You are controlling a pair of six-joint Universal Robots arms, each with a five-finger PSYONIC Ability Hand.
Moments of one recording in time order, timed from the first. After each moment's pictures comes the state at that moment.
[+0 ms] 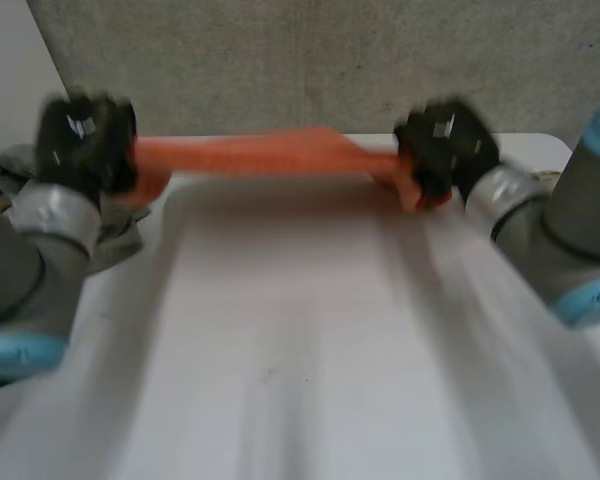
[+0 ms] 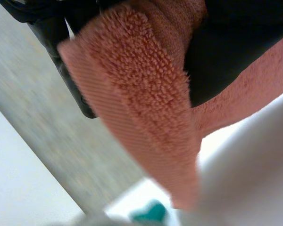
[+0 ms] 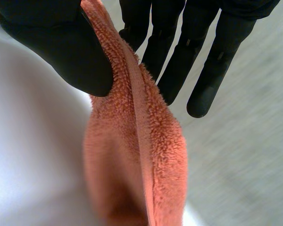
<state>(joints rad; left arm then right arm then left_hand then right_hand) 4.38 -1.76 -1.68 3.60 -1.64 3.48 1.94 -1.14 1.33 -0.18 1.31 2.65 1.17 1.20 1.19 1.20 0.99 1.13 1.17 1.19 1.20 1.01</state>
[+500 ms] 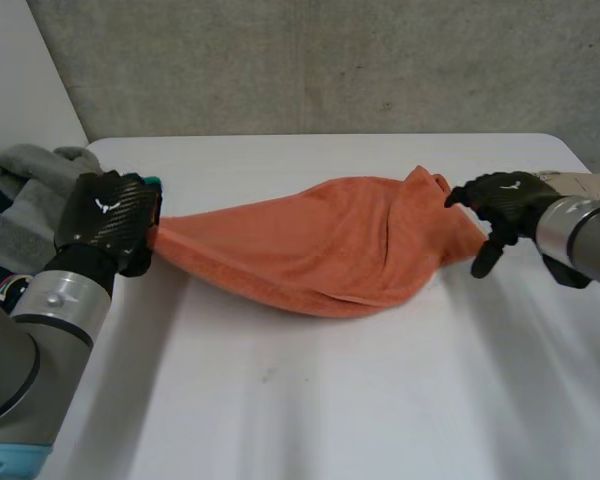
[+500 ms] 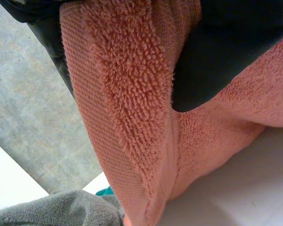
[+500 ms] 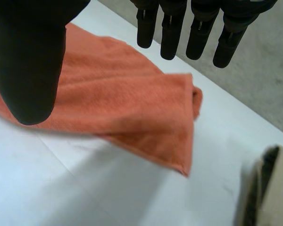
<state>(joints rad) 4.35 -1.63 -1.94 3.60 -1.58 3.51 1.74 -1.10 1.24 0.31 1.29 2.71 1.17 1.20 1.19 1.20 0.99 0.34 0.35 0.31 0.33 0.12</state>
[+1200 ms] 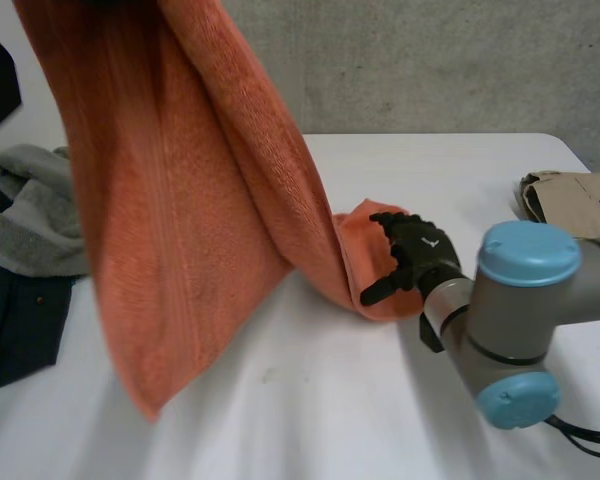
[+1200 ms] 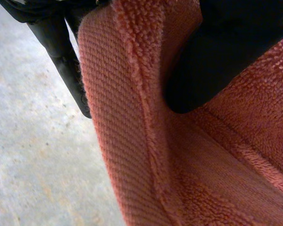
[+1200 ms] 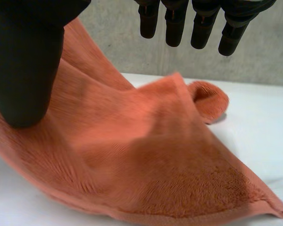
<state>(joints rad) 4.08 -1.44 -1.22 3.11 -1.67 3.45 2.08 -0.97 1.53 -0.29 1.59 3.39 1.17 1.20 1.19 1.20 0.99 0.23 0.21 0.21 0.21 0.05</state>
